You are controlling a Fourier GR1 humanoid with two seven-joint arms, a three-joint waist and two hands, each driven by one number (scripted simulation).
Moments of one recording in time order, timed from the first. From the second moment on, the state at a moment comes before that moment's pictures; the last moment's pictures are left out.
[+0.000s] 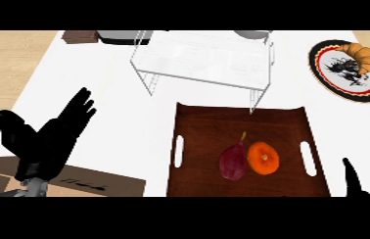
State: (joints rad) left arm -0.03 0.46 -0.23 -1.81 0.38 0.30 0.44; right arm 0.39 -0.37 0.27 -2.02 0.58 -0.44 1.02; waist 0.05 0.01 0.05
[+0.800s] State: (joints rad) left arm -0.03 0.47 -0.22 -1.76 0.39 0.30 0.42; right arm 0.22 -0.14 0.32 -1.86 0.90 -0.32 1.15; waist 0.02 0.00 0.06
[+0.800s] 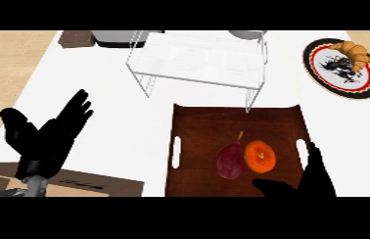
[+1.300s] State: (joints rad) left arm -0.03 0.47 -0.21 -1.73 0.39 0.30 0.41; right arm 0.15 -0.02 0.26 -1.73 1.03 -0.26 1.16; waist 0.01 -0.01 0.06
